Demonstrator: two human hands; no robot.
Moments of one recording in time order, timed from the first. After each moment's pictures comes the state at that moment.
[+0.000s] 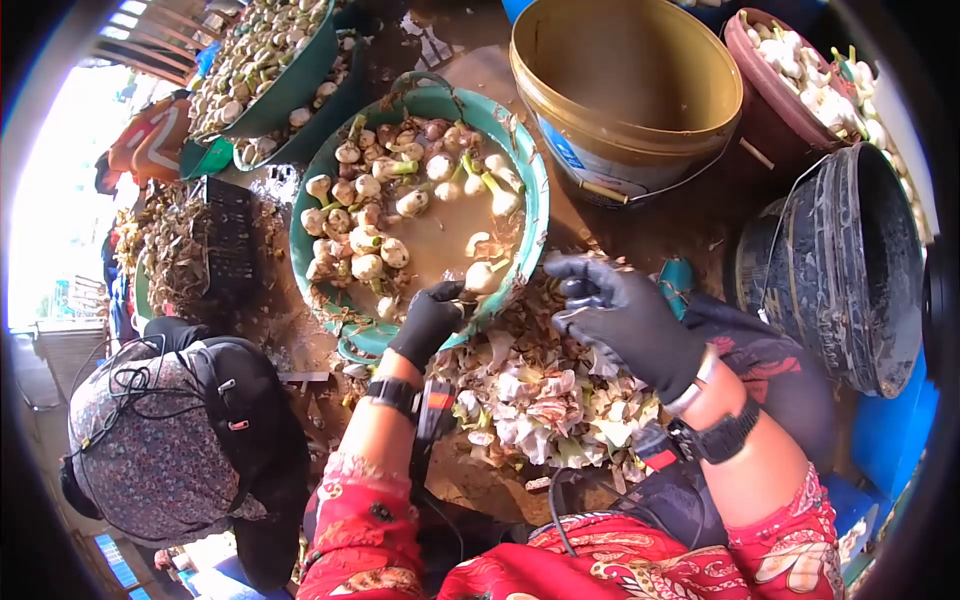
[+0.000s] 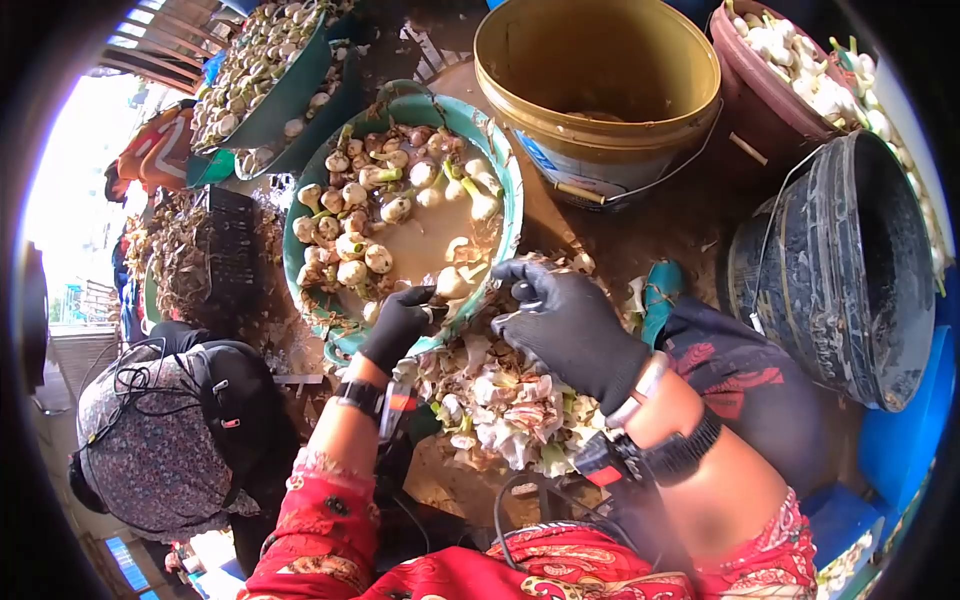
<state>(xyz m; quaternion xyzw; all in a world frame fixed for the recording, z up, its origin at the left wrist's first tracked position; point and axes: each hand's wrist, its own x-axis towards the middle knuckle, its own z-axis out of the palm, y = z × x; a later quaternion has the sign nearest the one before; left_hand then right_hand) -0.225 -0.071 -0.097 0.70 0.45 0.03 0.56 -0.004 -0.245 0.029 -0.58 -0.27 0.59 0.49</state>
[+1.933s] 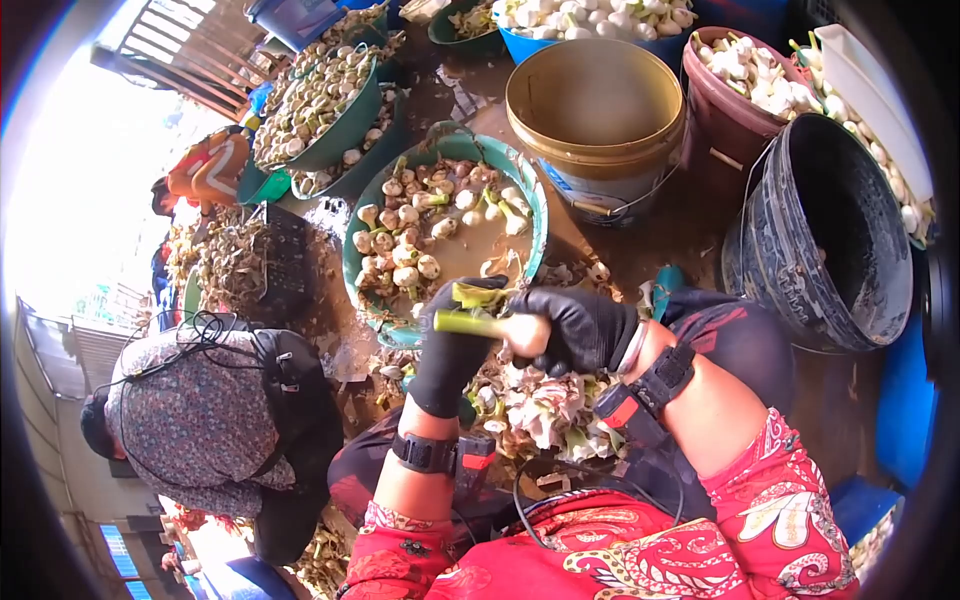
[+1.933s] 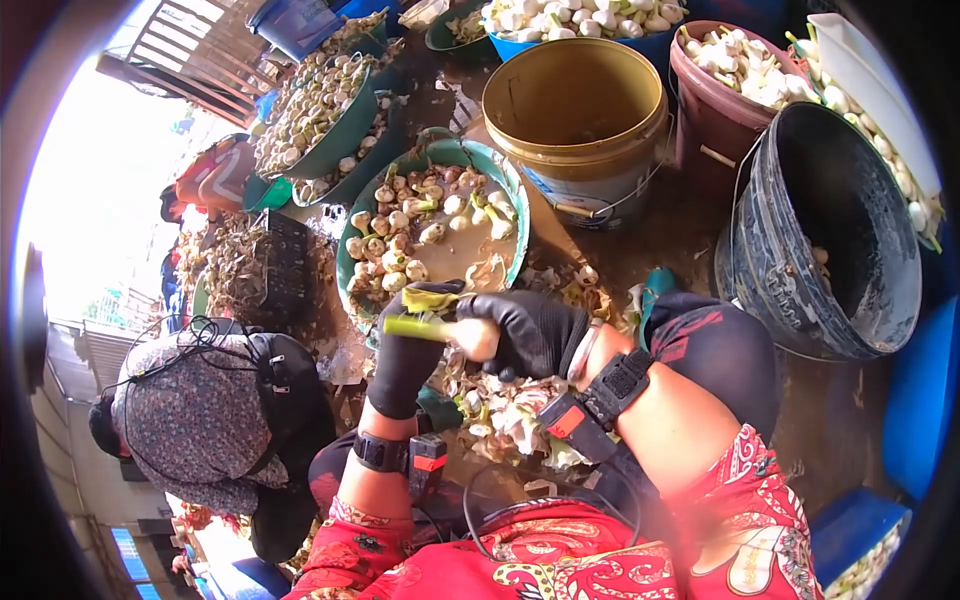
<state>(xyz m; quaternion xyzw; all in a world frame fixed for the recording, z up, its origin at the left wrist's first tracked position) -0.187 -0.198 0.067 0.76 0.34 0.29 0.47 -0.019 -0.288 0.064 -0.26 -0.19 0.83 0.45</state>
